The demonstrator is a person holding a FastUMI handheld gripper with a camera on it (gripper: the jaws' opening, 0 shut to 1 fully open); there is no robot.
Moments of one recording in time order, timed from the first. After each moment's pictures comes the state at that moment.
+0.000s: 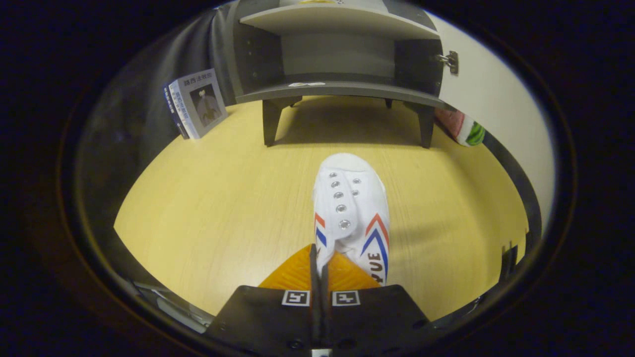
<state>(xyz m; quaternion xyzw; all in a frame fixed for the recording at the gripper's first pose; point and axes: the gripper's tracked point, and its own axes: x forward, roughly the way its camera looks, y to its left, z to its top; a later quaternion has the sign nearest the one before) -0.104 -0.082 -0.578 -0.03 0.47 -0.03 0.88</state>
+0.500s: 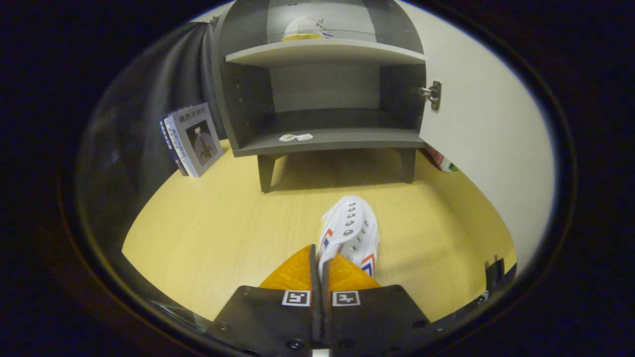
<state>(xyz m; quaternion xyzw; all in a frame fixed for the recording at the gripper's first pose) -0.064 -0.089 -0.507 -0.02 0.39 -0.05 0.92</state>
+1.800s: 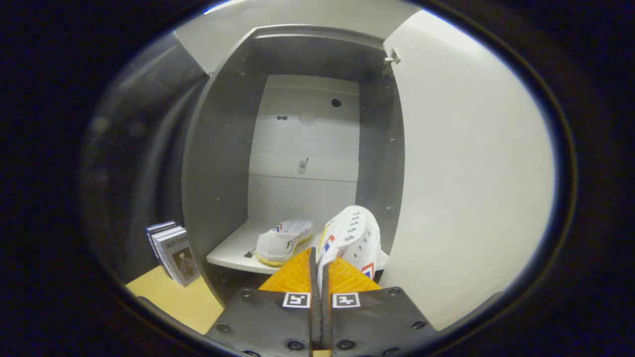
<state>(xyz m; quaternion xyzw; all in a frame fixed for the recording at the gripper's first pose) 0.111 -0.110 -0.186 -0.08 0.07 -0.09 0.99</state>
